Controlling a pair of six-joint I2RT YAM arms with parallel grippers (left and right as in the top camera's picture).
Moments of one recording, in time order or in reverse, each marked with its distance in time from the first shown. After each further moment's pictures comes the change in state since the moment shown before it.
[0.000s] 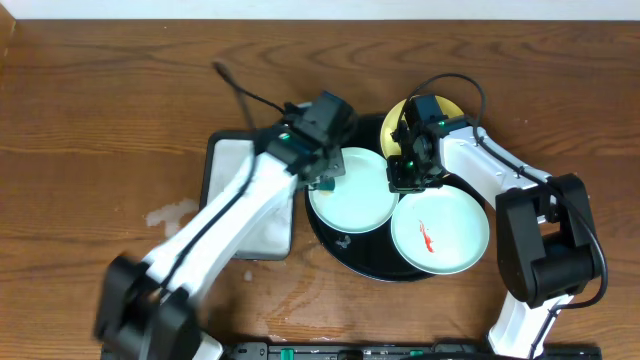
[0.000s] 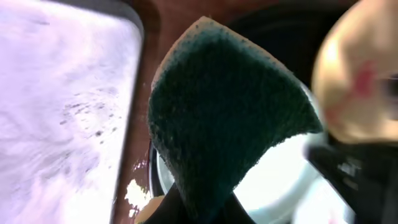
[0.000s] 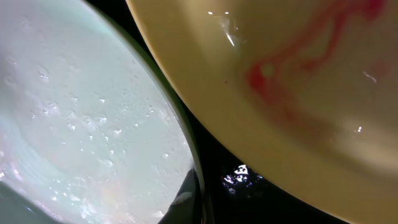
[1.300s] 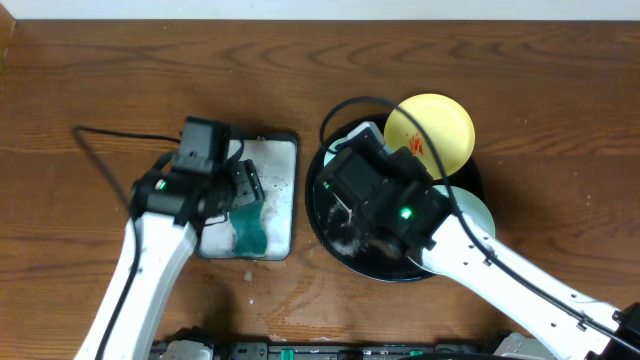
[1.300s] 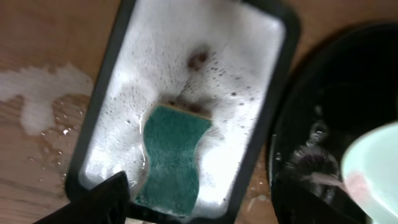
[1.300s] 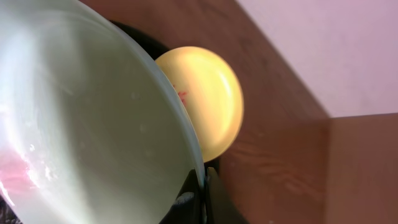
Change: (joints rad) left arm 0.374 -0.421 -0.267 -0.123 0.090 0.232; right arm 0.563 -0.479 -0.005 -0.106 1.052 -0.208
